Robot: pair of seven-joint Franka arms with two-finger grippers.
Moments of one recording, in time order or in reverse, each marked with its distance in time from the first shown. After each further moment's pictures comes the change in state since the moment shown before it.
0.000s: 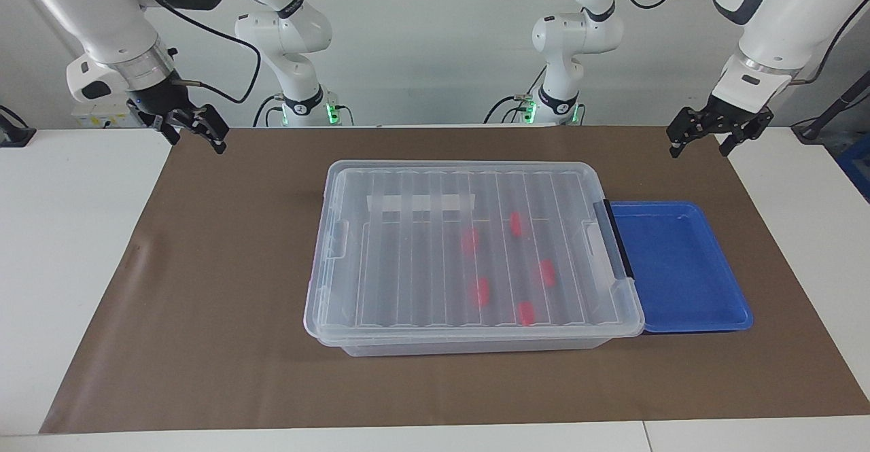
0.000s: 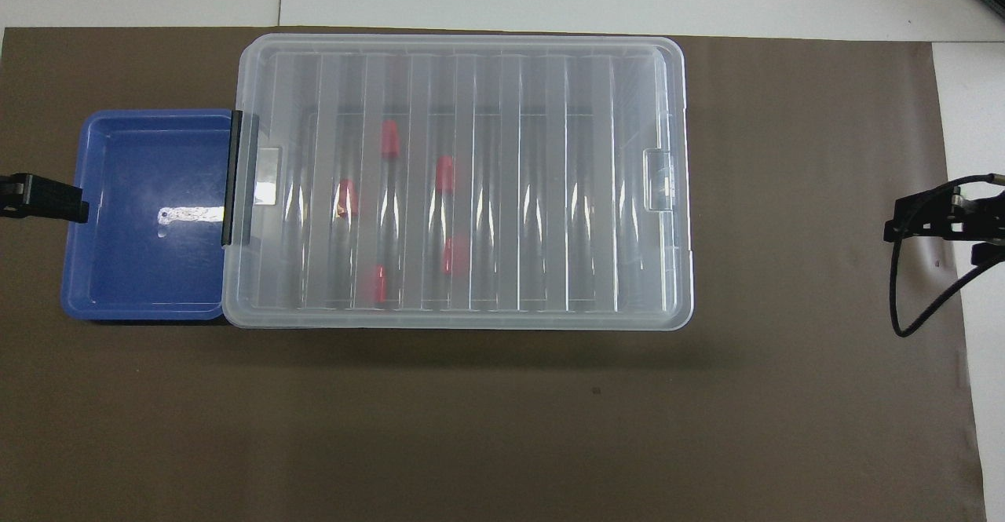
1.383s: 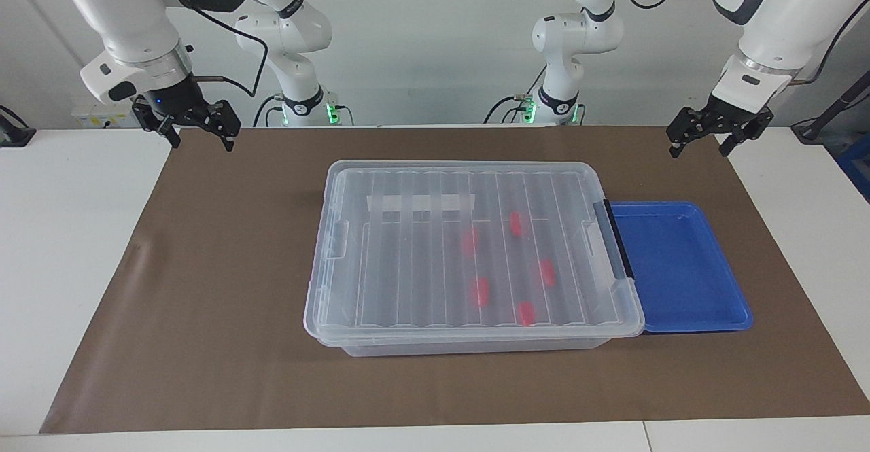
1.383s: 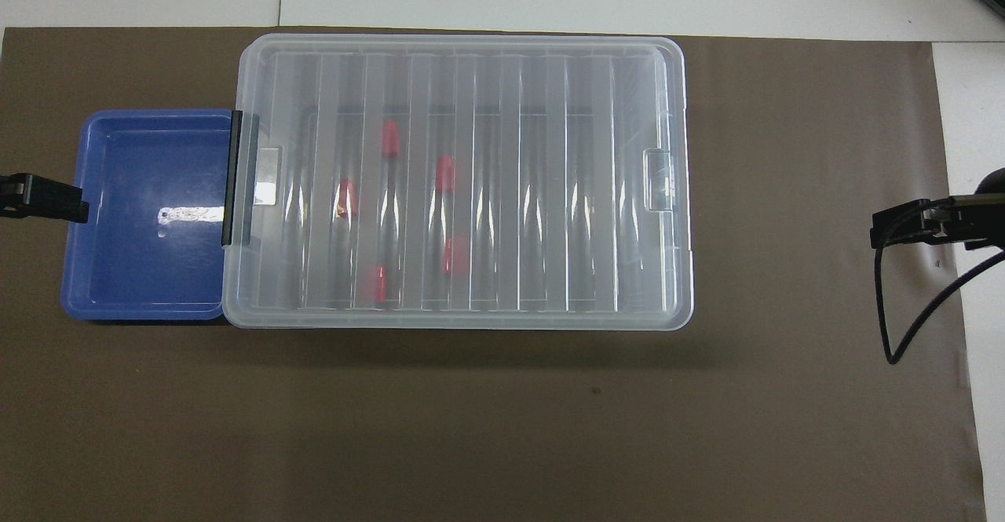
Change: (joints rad) left arm 0.000 0.000 0.000 0.000 0.000 0.000 0.000; right arm 0.052 0.003 0.018 0.010 -0.085 0.001 -0.162
